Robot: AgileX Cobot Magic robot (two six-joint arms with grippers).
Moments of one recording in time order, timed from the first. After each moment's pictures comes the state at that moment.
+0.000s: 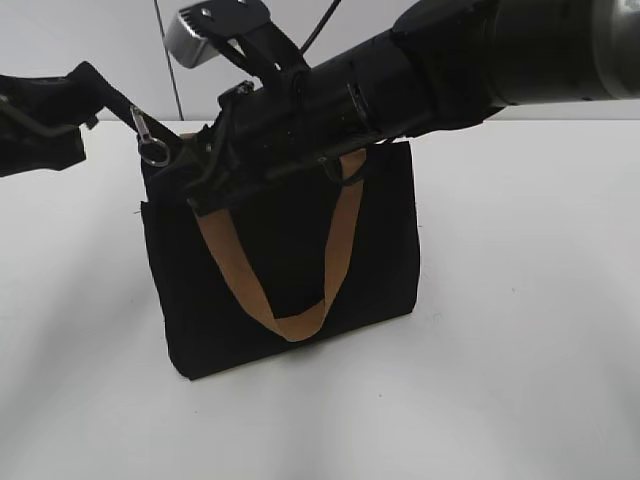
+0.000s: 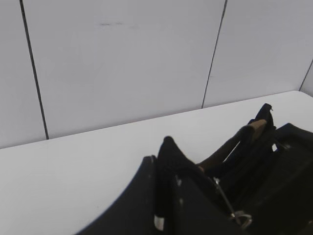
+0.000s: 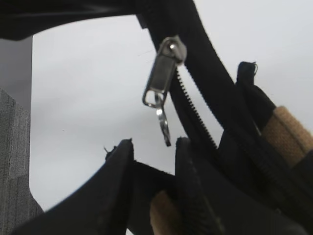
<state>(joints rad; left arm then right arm) -0.40 1.15 -0.50 0.16 -0.38 -0.10 0.62 1.89 -1.29 1.36 0.56 -1.52</state>
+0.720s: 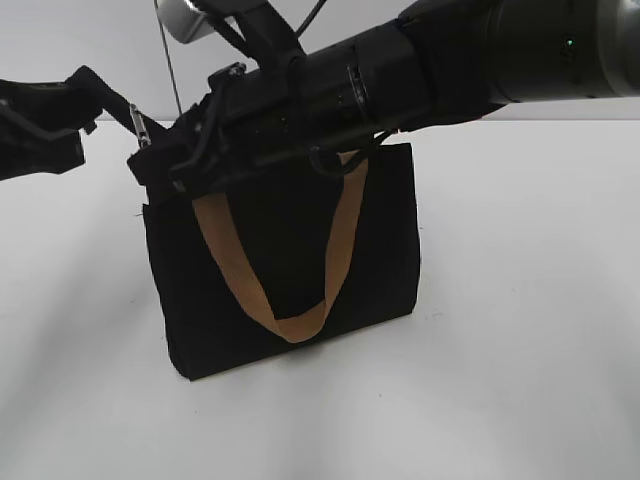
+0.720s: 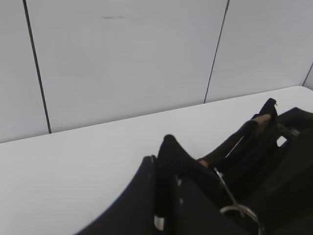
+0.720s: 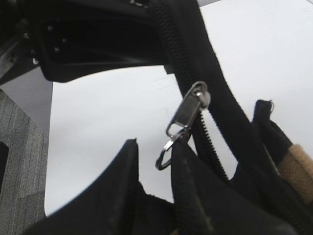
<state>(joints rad) -0.40 1.15 -0.50 0.16 -0.36 -0.10 0.62 1.88 -1.29 1.50 0.61 -1.63</state>
